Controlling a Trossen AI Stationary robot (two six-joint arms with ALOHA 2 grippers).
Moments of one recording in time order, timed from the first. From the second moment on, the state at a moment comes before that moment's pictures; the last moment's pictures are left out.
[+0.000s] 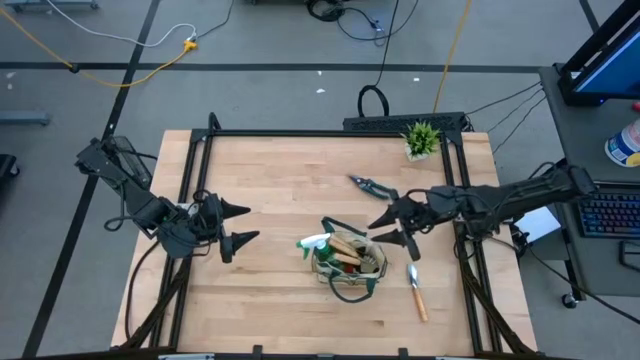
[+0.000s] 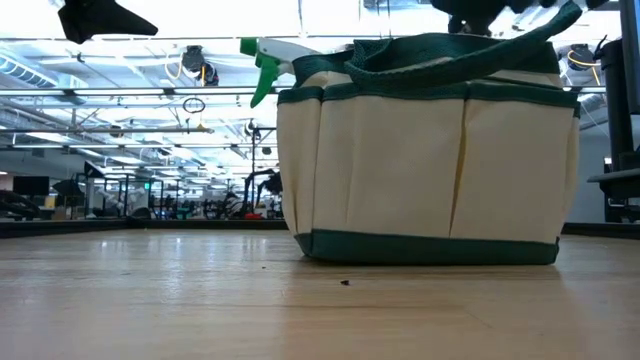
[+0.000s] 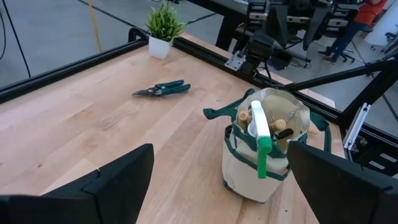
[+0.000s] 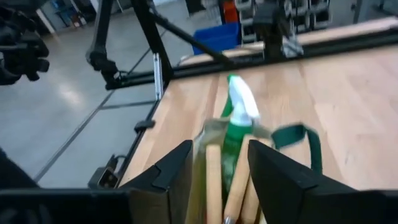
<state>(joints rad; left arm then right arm) -0.68 0.85 0.74 -0.44 -0.89 -0.79 0.18 0.93 0.68 -0.01 -0.10 0.28</state>
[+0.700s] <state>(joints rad) -0.68 0.85 0.74 -0.44 -0.89 -0.79 0.35 0.90 0.68 -0.10 0.00 0.28</state>
